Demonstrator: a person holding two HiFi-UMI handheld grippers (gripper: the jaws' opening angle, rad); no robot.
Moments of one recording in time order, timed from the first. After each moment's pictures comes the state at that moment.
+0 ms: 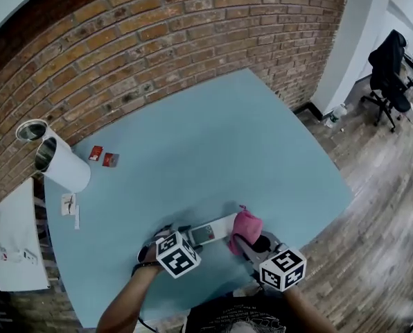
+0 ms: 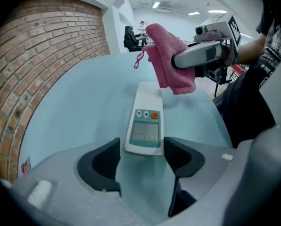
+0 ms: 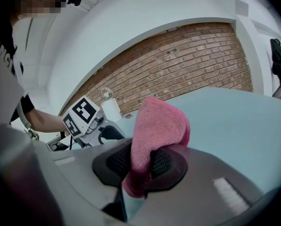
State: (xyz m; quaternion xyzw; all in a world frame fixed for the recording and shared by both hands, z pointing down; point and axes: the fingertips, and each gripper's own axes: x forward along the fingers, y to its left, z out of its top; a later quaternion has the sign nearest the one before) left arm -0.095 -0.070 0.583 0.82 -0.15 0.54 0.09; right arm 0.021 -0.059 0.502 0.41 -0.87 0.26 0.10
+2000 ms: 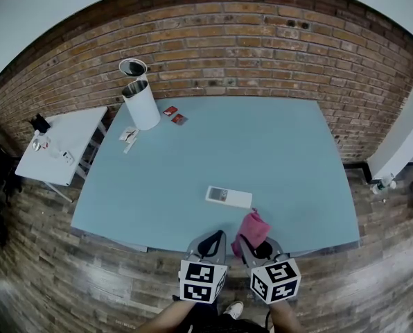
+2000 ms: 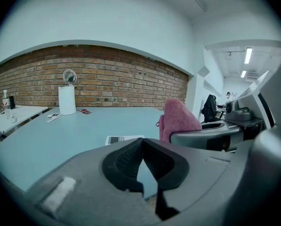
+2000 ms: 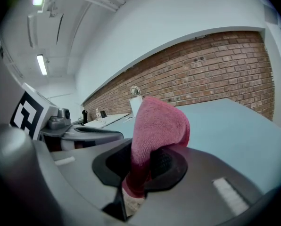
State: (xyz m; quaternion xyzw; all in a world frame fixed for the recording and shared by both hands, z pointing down) left arm -0.020 0.054 0.449 0.73 -0.65 0.12 0.18; right arm 0.041 0.044 0.447 0.30 -0.93 0.18 0.14
